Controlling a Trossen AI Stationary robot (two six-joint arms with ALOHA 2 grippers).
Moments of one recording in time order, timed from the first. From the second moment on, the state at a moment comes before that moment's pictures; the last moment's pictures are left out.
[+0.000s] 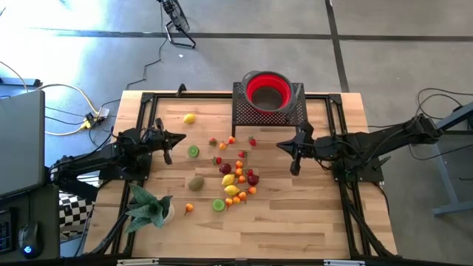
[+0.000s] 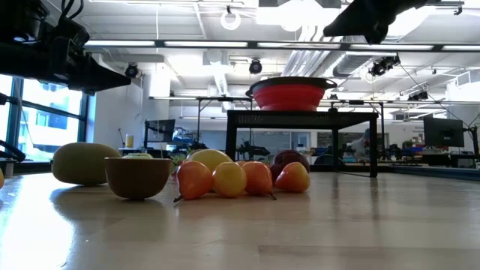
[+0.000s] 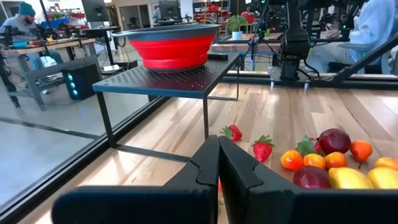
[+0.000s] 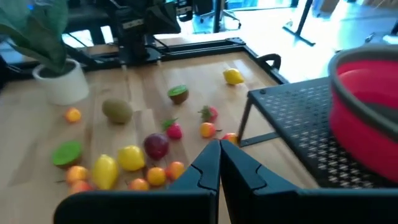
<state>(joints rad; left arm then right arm) 0.28 0.01 0.06 -0.05 -0.07 0.06 0.22 0.94 0.71 -0.18 0.50 0.20</state>
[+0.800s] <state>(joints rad) 0.28 0.01 0.06 0.01 -0.20 0.03 0.09 0.63 0.56 -0.10 0.32 0.06</state>
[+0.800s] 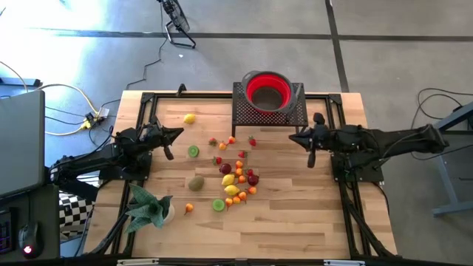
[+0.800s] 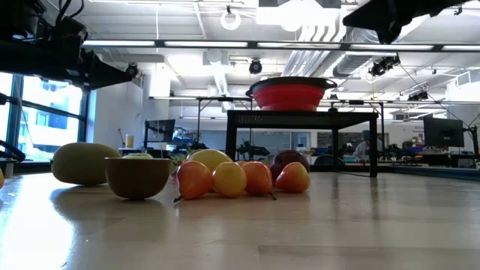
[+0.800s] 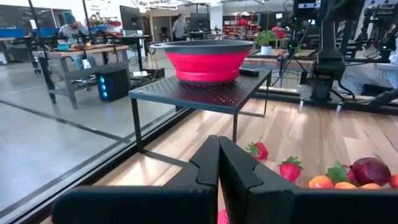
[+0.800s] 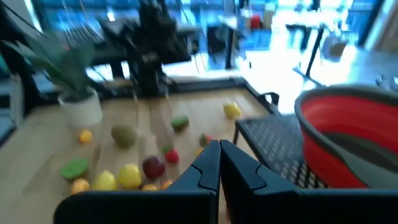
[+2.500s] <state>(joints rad) 0.28 0.19 0.06 0.05 -0.30 -0.26 0.09 0.46 0.37 0.10 0.45 -0.07</state>
